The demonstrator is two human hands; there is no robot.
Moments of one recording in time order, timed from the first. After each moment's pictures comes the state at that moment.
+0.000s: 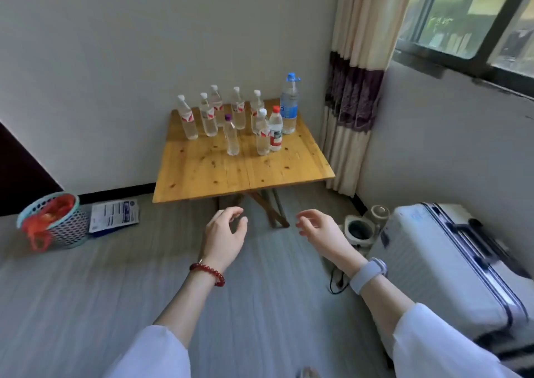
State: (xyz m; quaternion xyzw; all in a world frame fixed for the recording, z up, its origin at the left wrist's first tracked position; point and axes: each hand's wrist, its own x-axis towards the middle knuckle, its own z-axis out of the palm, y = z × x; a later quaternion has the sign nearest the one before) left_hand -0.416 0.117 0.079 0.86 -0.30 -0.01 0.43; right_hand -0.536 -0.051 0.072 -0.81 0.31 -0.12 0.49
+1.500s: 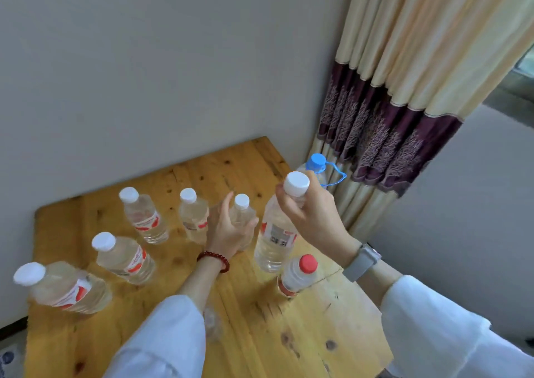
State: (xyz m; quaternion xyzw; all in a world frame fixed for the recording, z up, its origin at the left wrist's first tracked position) left_hand 0.219 -0.367 0.001 0.80 -0.35 -0.22 0.44; right_hand 0.070 -0.444 0.114 -0.82 0.34 -0.30 0.35
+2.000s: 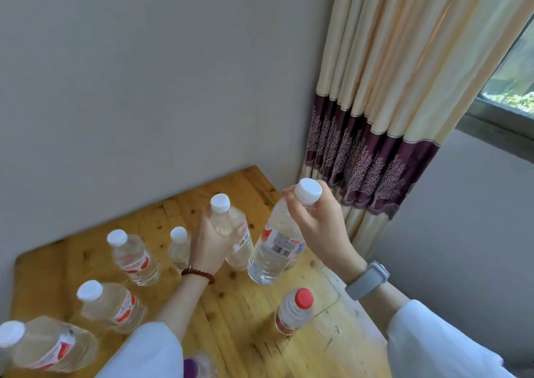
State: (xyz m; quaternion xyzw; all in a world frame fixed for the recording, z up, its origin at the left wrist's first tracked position) left_hand 0.243 -0.401 0.033 0.77 -0.35 -0.13 0.52; right_hand 0.069 -0.470 0.139 -0.74 0.33 -0.43 0.40
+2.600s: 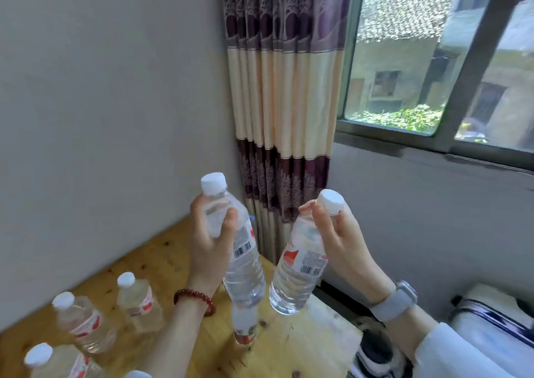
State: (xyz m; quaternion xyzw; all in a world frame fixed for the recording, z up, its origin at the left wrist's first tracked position) left_hand 0.091 -0.362 0.191 0.52 -0.52 -0.10 0.67; right_hand -0.096 -0.407 0.202 -0.68 0.37 -0.53 0.33
